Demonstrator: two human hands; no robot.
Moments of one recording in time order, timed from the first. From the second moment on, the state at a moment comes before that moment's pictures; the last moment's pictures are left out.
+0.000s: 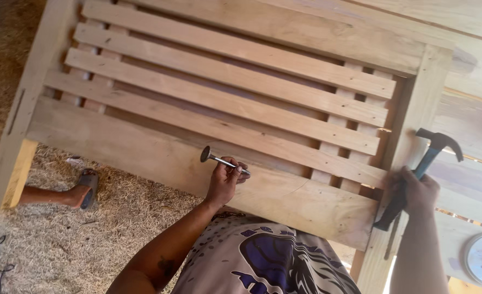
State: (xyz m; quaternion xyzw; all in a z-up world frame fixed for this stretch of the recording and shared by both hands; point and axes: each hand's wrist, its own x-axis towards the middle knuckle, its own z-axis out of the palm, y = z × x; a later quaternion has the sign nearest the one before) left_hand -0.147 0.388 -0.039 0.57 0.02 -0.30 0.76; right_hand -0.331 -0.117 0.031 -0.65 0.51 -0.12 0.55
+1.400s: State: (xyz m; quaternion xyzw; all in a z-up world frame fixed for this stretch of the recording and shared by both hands) left_hand 0.054 0.815 -0.079 0.82 0.19 0.07 0.53; right_hand -0.145 0.334 -0.038 -0.62 0.34 -0.07 0.70
